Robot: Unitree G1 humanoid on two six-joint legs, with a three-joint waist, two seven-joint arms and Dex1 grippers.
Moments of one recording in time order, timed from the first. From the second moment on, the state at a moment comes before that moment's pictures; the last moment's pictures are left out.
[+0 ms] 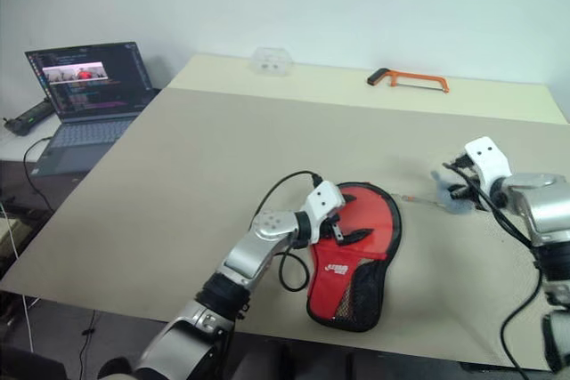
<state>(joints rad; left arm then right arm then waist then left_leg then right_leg) -0.56 0.09 -0.37 0.31 0.02 0.21 -0.75 -0.54 -0.99 0.10 0.13 0.22 0.88 0.78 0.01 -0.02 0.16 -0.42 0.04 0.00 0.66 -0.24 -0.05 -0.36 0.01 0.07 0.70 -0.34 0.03</state>
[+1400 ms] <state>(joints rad) -0.62 0.12 -0.43 0.38 0.05 0.17 -0.76 0.32 -1.30 0.06 -0.89 0.40 0.40 1.37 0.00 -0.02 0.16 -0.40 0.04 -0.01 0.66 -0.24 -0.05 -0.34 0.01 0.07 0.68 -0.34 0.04</state>
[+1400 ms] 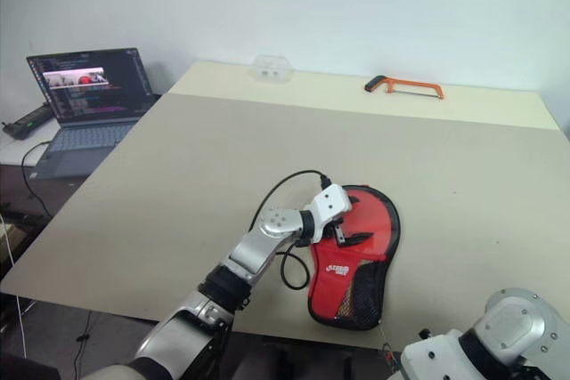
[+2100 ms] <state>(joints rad) -0.61 0.18 -0.40 0.31 0.03 0.21 -0.80 -0.11 -1.18 0.15 -0.37 0.38 0.46 1.40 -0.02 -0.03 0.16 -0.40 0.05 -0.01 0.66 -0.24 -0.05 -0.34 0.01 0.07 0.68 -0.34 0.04</state>
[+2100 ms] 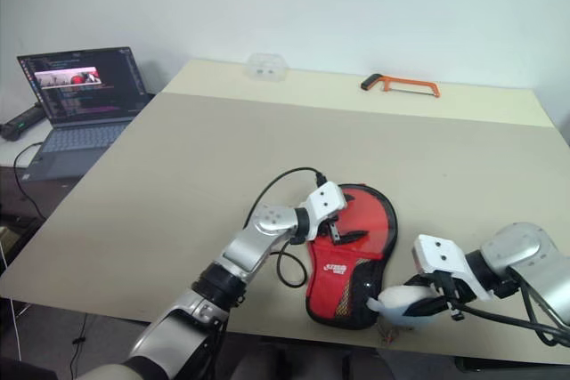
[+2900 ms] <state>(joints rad) -0.51 1.06 0.29 -0.21 -0.71 0.79 -1.37 -0.35 -1.20 -0.21 -0.13 0.62 0.63 1.47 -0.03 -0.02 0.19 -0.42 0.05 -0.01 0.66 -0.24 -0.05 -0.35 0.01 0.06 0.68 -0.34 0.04</state>
